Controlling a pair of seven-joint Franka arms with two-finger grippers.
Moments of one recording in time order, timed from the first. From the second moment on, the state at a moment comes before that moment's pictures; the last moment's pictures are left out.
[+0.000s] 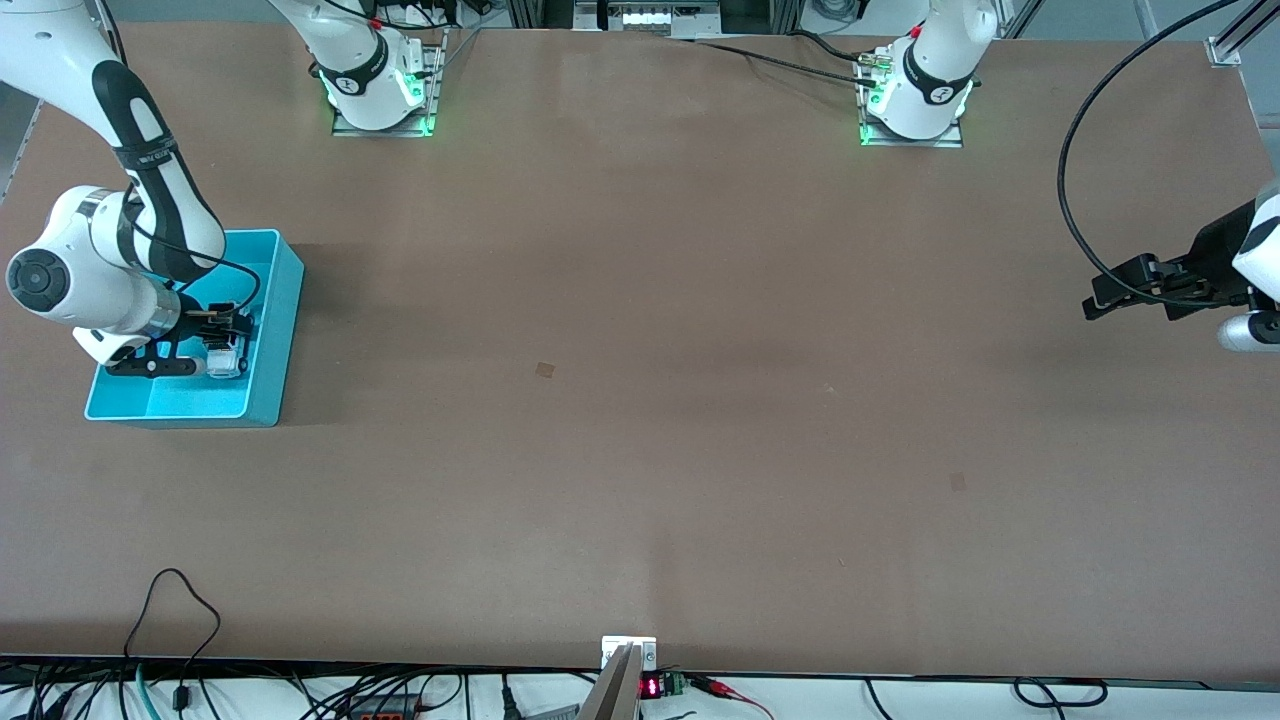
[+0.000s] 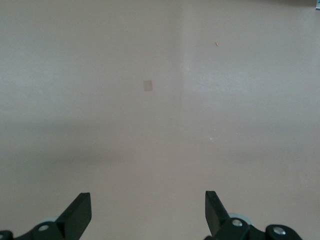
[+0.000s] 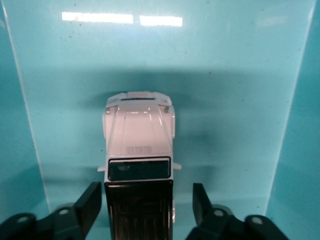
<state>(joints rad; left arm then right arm) 0.05 0.15 -0.01 -1.47 -0.09 1.62 -0.01 -0.30 0.40 0.00 -2.13 -0.19 2.39 -0.18</state>
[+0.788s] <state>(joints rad) 0.05 0.15 -0.01 -1.44 -0.09 1.60 -0.01 -0.30 0.08 0.02 -2.05 -0.13 2.07 -0.18</state>
